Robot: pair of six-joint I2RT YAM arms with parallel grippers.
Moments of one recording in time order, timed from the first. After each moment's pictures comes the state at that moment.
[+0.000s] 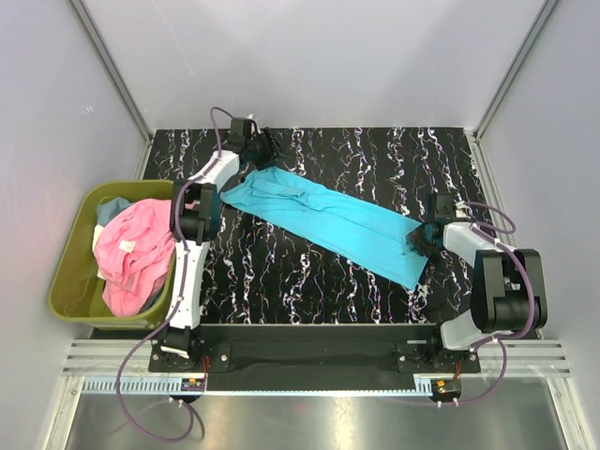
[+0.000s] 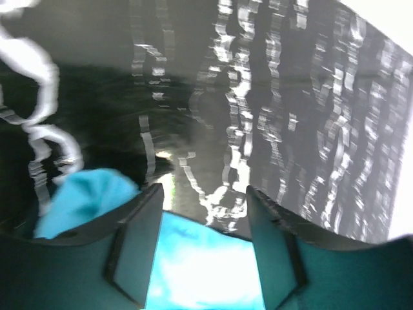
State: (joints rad) left arm -0.19 2.57 2.18 -0.29 0.39 -0.68; right arm 0.01 1.51 0.76 -0.34 0.11 0.98
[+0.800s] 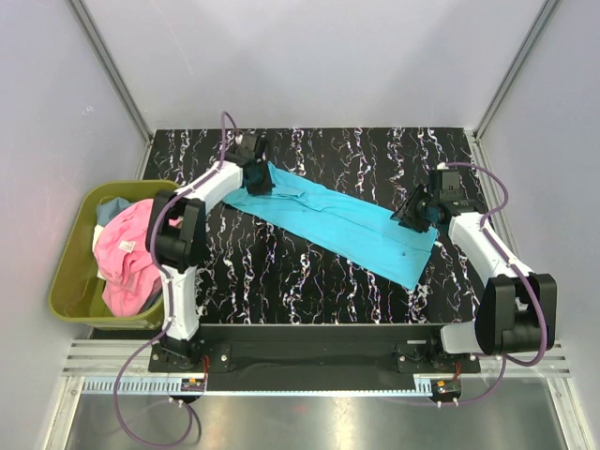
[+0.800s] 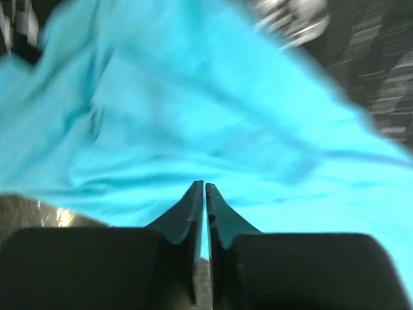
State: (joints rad) left arm -0.32 2.05 1.63 -0.51 0.01 -0.54; right arm 0.07 1.38 0.96 -0.46 -0.18 0.64
